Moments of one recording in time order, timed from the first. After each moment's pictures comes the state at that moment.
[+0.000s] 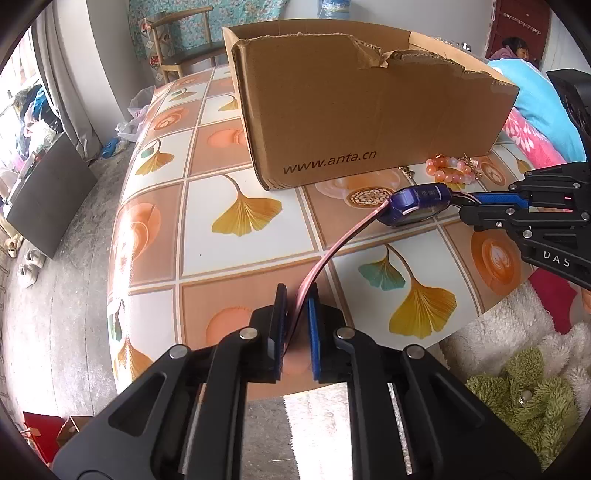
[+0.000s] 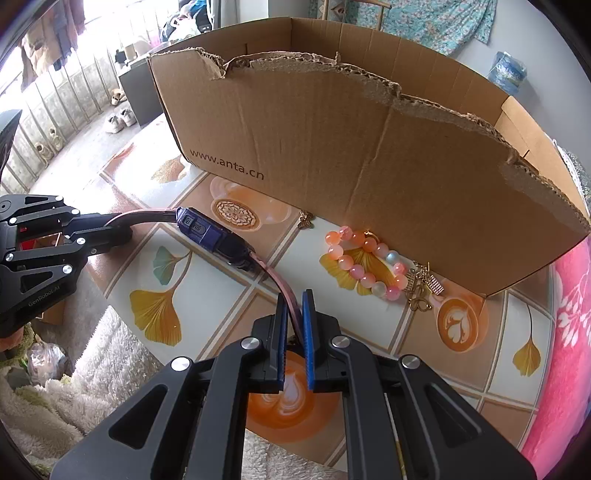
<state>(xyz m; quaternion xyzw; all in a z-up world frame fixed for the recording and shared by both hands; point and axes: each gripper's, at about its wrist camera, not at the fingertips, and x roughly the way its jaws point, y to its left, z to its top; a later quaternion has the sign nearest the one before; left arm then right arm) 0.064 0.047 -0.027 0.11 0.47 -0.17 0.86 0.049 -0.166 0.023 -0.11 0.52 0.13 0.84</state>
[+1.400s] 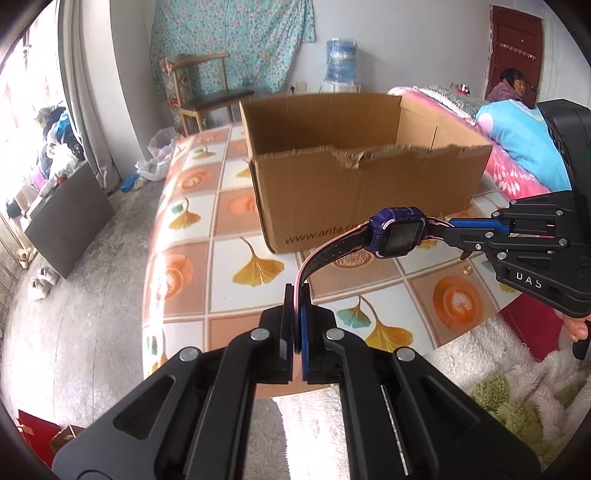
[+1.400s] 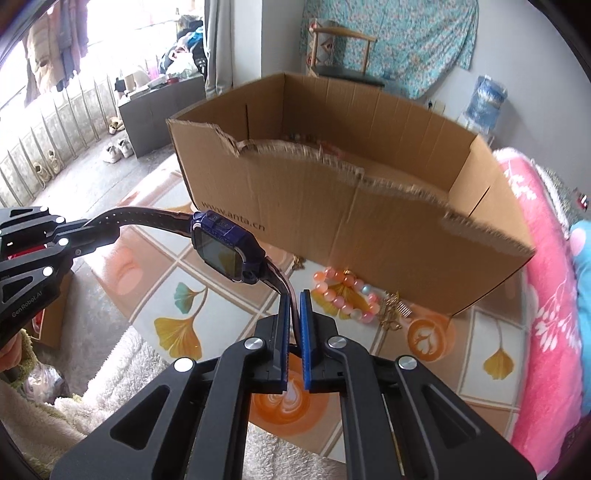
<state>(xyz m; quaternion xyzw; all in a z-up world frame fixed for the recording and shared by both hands) 0.034 0.043 0.037 0.10 0.38 -0.15 0.91 0.027 -0.167 0.079 -0.11 0.44 0.12 0.88</state>
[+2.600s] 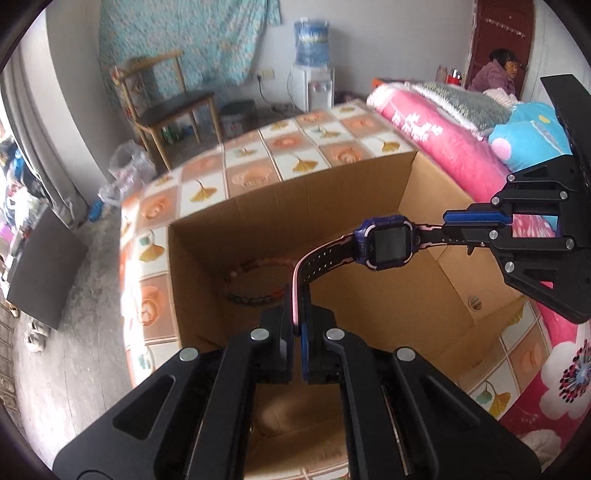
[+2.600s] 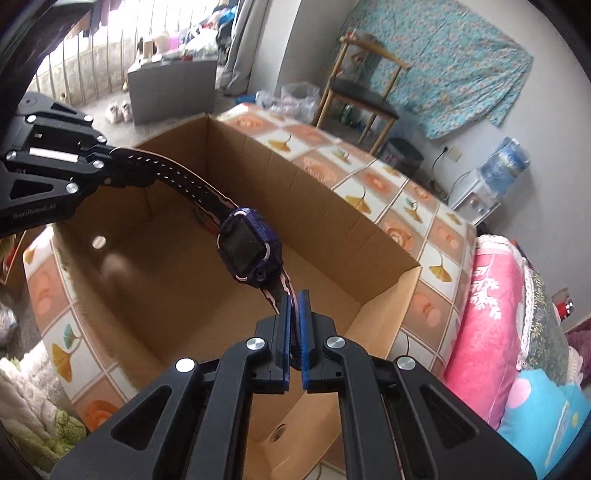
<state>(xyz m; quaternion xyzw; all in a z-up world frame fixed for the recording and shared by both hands) 0.235 -0.062 0.094 0.13 0.45 -0.21 0.86 0.215 -0.232 0.135 -0.24 0.46 0.17 0.84</state>
